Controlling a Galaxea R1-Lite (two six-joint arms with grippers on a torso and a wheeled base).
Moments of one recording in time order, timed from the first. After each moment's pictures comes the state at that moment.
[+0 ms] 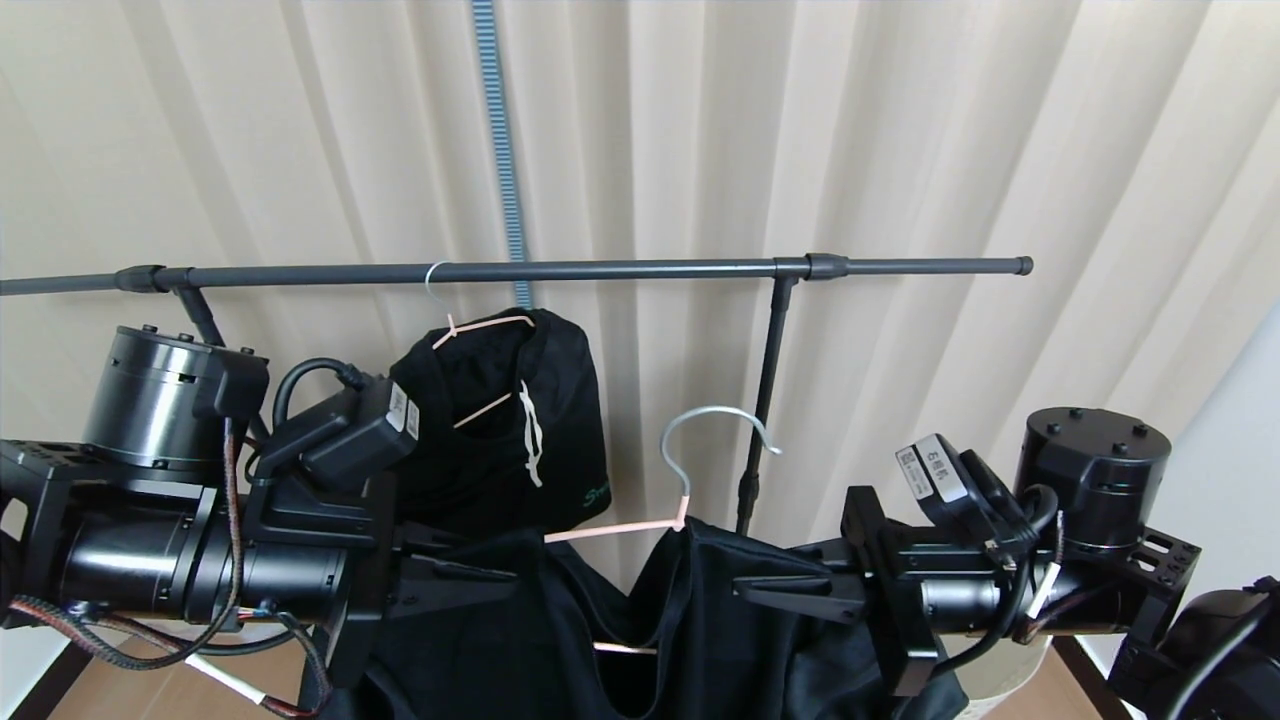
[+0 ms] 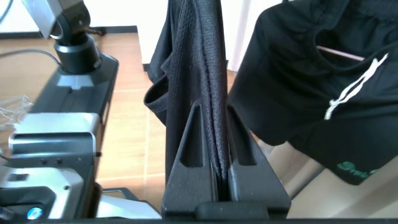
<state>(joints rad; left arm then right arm) -0.34 1.48 -0.75 -0.02 -0.75 0.47 0.52 1.80 -0.47 -1.10 0.93 -0.19</state>
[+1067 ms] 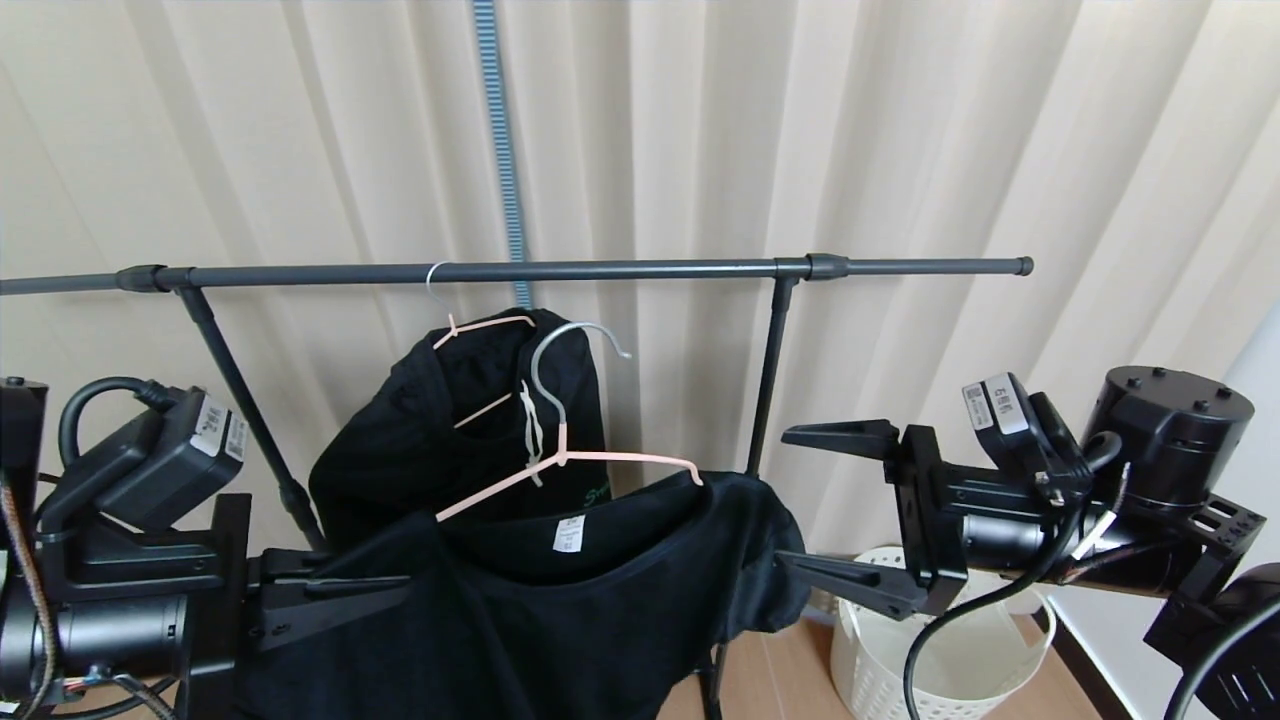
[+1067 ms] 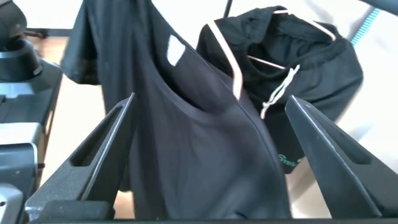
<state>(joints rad) -0.19 1.24 -0.60 -0.03 -0.75 0.47 0.39 1.74 -0.50 -1.11 0.87 -0.21</state>
